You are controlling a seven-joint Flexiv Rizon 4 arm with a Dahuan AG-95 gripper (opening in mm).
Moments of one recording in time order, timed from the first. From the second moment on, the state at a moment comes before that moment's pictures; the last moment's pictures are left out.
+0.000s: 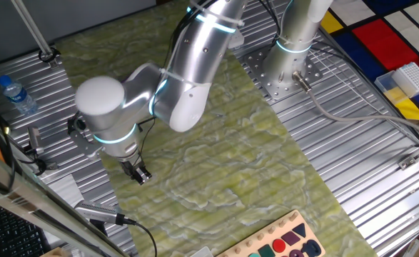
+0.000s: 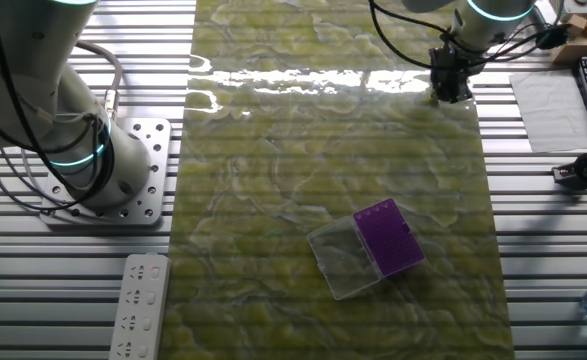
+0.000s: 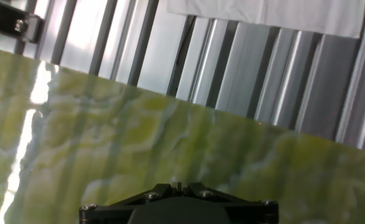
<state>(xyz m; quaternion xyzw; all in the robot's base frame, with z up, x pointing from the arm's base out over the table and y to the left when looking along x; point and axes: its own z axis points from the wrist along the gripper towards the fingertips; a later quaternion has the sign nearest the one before) 0.648 0.161 0.024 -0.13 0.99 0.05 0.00</state>
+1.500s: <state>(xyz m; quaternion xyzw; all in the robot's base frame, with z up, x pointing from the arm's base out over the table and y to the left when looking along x) 0.679 0.177 0.010 -0.11 0.99 0.05 0.01</state>
